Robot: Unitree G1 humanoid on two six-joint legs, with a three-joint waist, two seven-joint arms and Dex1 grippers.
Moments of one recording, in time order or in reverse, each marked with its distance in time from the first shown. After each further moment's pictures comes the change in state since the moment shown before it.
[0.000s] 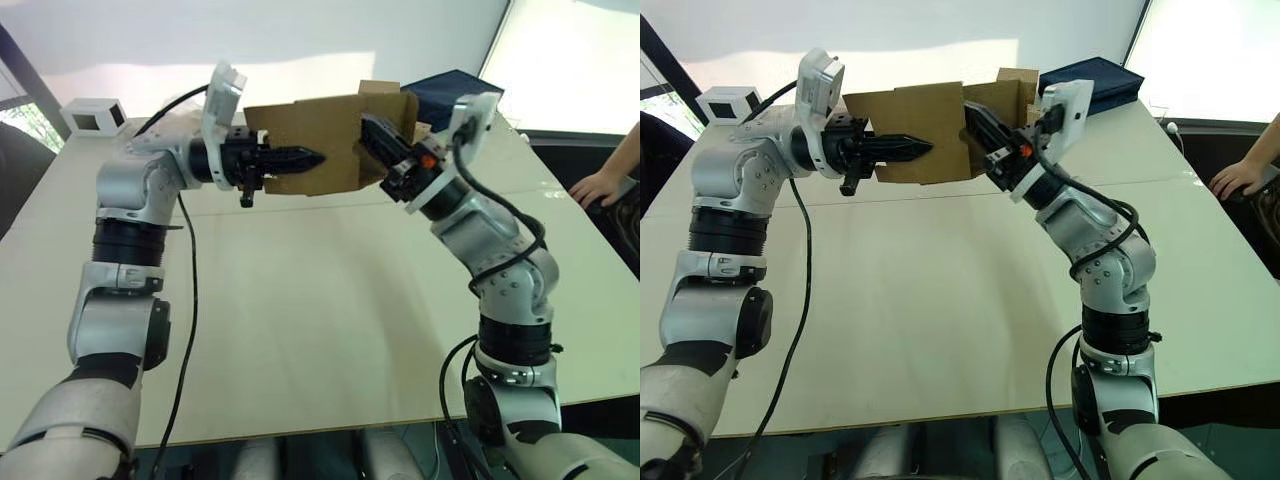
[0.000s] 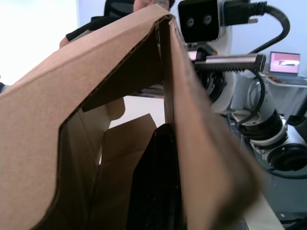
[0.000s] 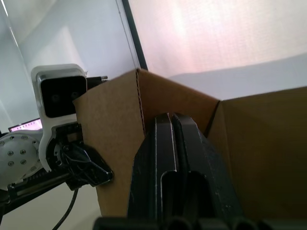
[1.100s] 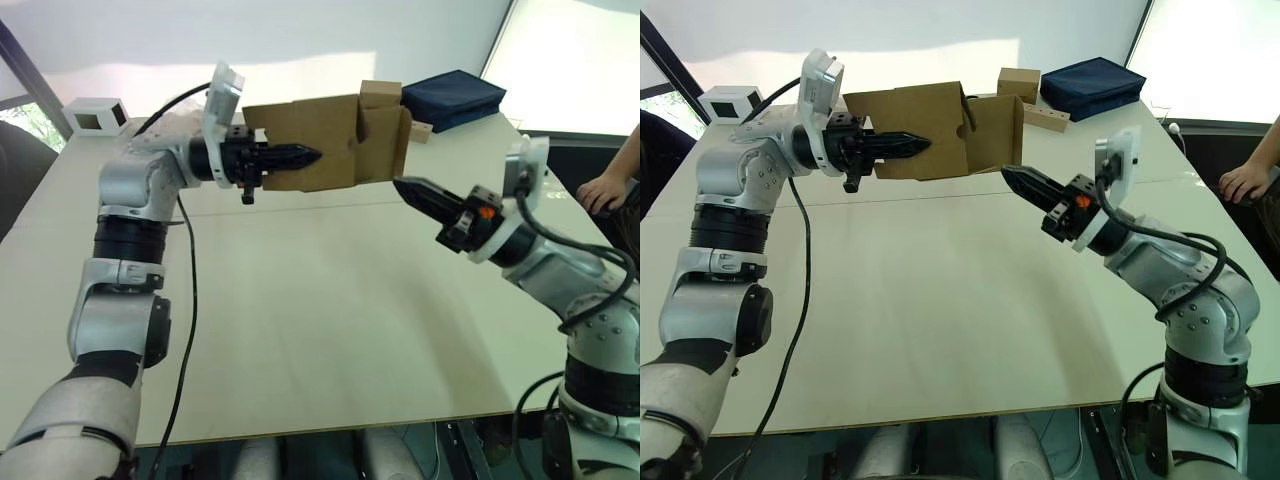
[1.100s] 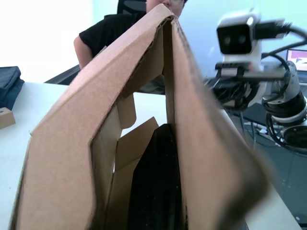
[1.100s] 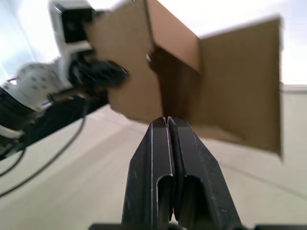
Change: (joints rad) left arm -0.015 -0.003 -0.005 0.073 0.043 -0.081 0.020; right arm 0.263 -0.313 -0.168 -0.183 0.251 0.217 0.040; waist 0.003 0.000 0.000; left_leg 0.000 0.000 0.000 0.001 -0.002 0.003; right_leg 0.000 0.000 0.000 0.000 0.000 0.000
